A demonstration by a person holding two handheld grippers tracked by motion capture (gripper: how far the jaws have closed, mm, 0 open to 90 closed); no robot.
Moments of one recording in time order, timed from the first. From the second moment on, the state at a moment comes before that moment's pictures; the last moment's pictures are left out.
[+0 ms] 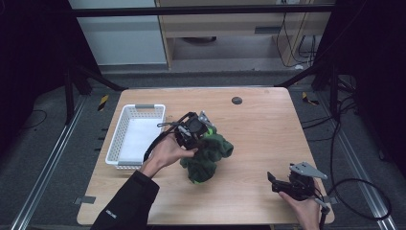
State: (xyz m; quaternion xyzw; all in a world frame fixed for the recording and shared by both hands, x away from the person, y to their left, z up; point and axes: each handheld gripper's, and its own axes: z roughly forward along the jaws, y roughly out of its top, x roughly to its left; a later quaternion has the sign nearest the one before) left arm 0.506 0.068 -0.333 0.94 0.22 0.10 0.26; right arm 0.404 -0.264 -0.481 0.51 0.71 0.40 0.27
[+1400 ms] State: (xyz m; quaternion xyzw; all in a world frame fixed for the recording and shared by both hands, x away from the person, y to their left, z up) left arm 0.504 0.040 -0.400 0.95 0.18 0.05 0.24; right arm 0.405 -0.264 -0.483 0.51 0.71 0.39 0.27
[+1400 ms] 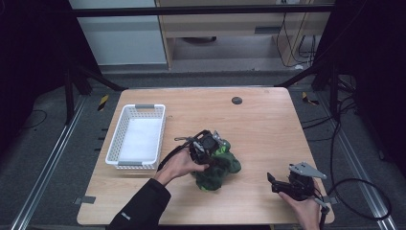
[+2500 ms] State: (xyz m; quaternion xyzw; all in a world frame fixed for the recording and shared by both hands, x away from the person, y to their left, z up) left arm 0.478 0.059 -0.380 0.93 0.17 0.09 0.31; right arm 0.404 -0.264 -0.483 0.52 0.71 0.39 0.27
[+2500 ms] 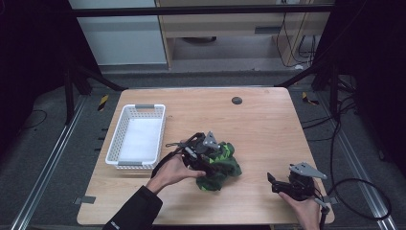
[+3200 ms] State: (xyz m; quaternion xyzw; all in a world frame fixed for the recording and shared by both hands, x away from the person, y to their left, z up) left arm 0.459 0.125 -0.378 0.85 0.26 0.16 0.43; right arm 0.404 -0.265 -0.484 0.52 0.71 0.39 0.27
